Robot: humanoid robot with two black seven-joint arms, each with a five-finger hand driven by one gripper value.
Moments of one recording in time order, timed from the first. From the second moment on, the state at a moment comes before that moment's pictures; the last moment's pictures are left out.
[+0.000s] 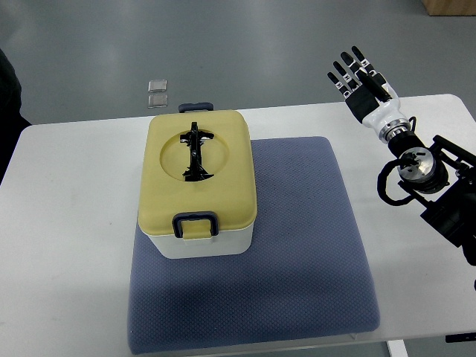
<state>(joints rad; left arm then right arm) 0.02 0.00 -0.06 -0.19 0.03 -0.04 0.13 0.77 -0.24 0.74 0.71 0.24 0.22 0.32</state>
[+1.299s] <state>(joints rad) 0.01 0.00 -0.08 -0.20 0.03 -0.04 0.12 1.27 -0.40 0.37 0.98 -1.76 0.23 0.43</state>
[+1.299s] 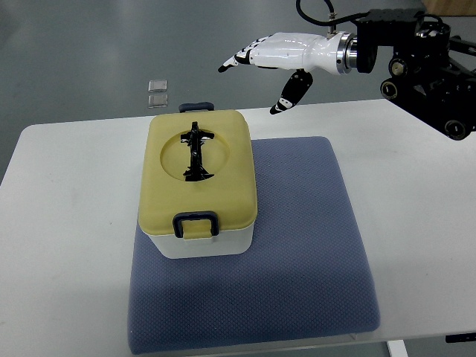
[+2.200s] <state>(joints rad) 0.01 0.00 -0.08 -0.20 0.03 -0.05 0.13 1.16 -0.27 0.38 1.02 -1.78 0.08 0.46</state>
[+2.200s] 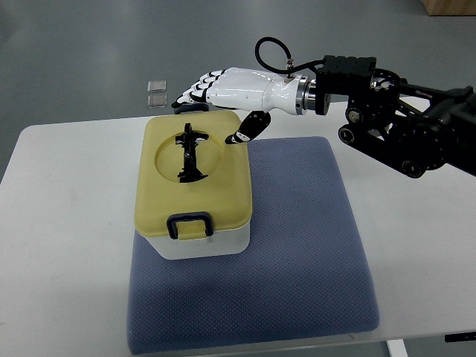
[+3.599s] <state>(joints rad) 0.01 0.00 -0.08 -0.20 0.03 -0.05 0.13 1.07 -0.14 0.46 1.01 -1.78 -0.02 0.43</state>
